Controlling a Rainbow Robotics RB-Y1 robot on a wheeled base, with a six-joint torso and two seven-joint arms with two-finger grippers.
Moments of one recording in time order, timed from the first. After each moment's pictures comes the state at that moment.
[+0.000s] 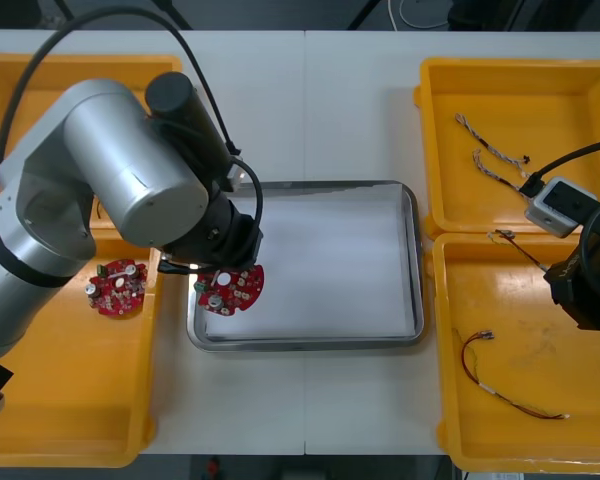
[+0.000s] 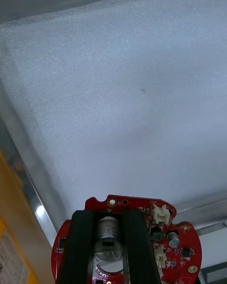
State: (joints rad) right arm -0.16 -0.73 -0.19 -2.47 -0.88 1.92 1.82; left arm -0.67 0.54 -0.50 -1.99 0.67 1.80 -0.83
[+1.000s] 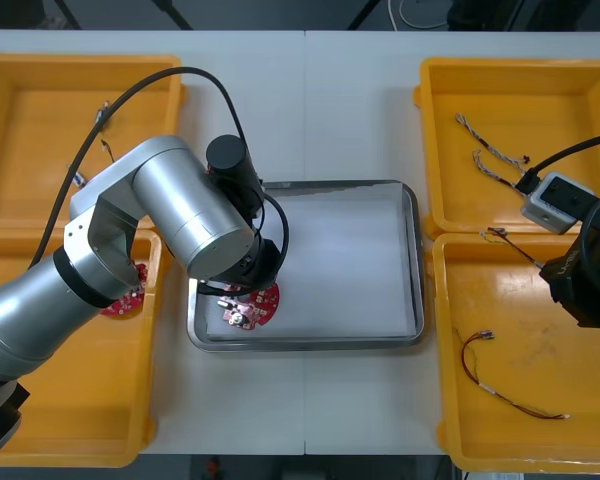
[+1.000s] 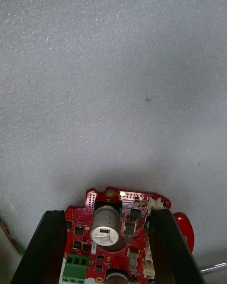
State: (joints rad) right arm -0.19 -0.75 -0.19 -2.47 -0.94 1.92 1.82; left arm -0.67 0.50 -0.66 -1.82 0.56 1.63 -0.83
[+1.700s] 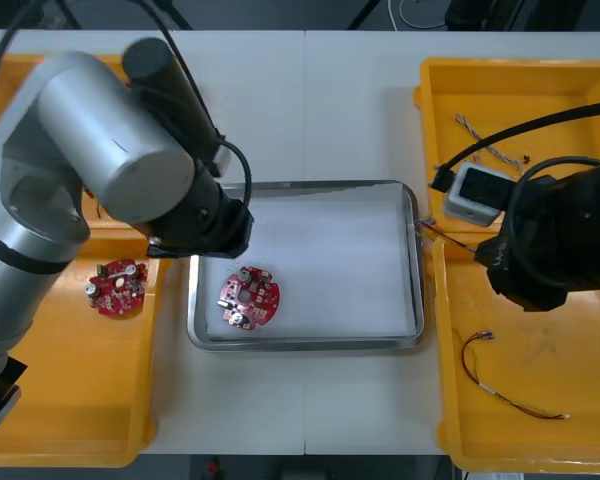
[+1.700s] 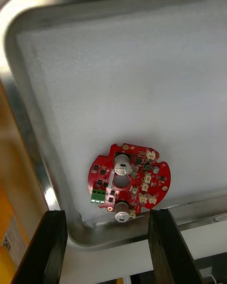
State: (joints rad) right arm -0.45 -0.77 0.06 -2.47 -1.01 1.92 1.82; left arm -0.67 0.49 -0.38 -2.01 0.67 1.91 -0.83
